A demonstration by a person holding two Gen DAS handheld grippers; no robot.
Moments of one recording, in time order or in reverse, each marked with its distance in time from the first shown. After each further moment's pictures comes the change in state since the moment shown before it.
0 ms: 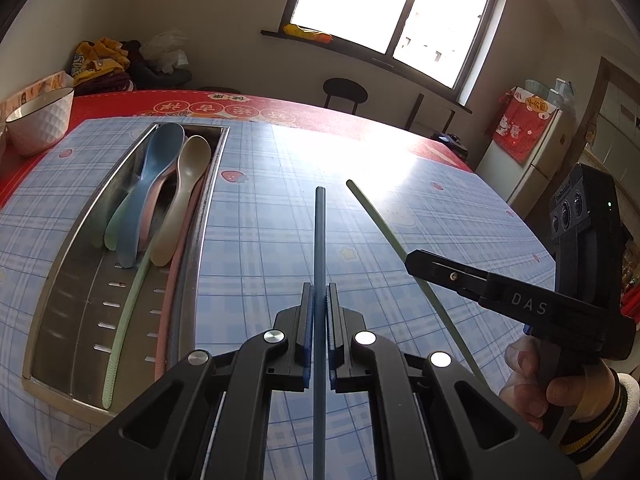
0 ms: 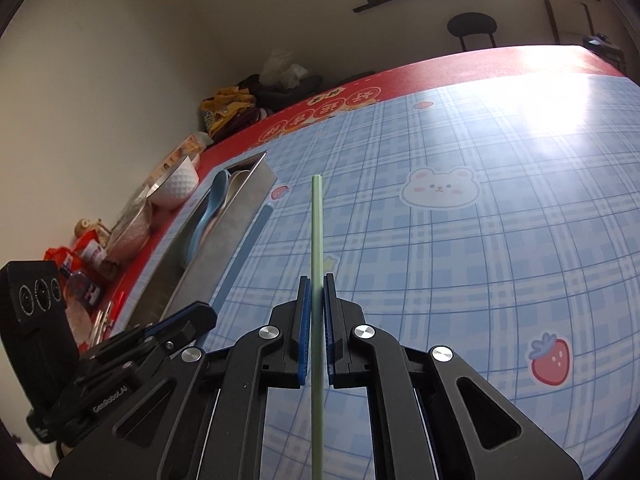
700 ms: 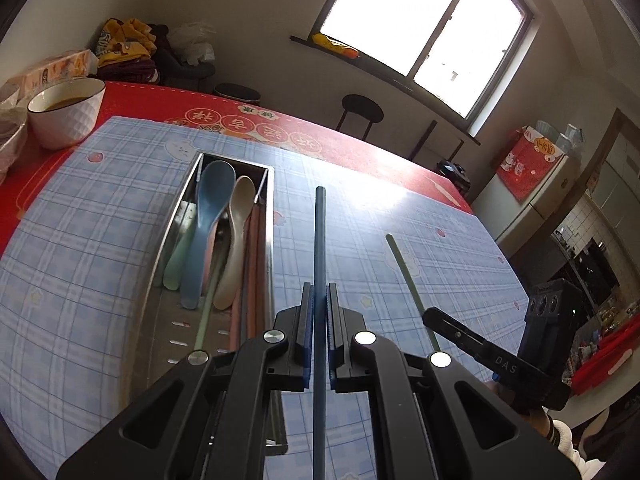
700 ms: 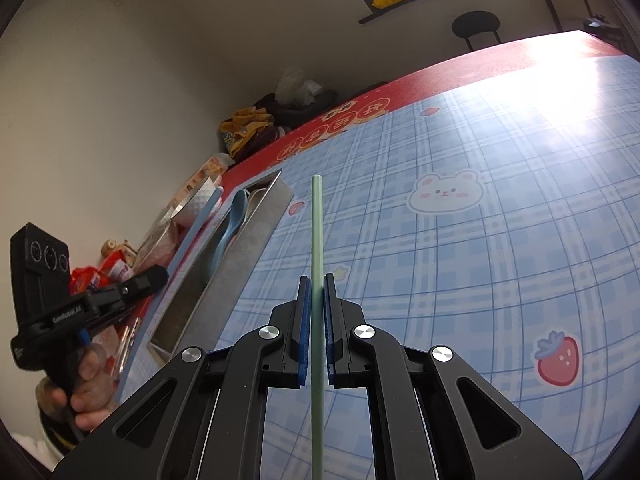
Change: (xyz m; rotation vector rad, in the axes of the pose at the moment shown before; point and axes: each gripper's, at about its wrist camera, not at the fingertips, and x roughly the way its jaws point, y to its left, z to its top) left arm -0.041 0.059 0.057 -0.155 -0.004 -0.020; right arm -0.012 -0.017 -0.001 0.039 -0.059 0.109
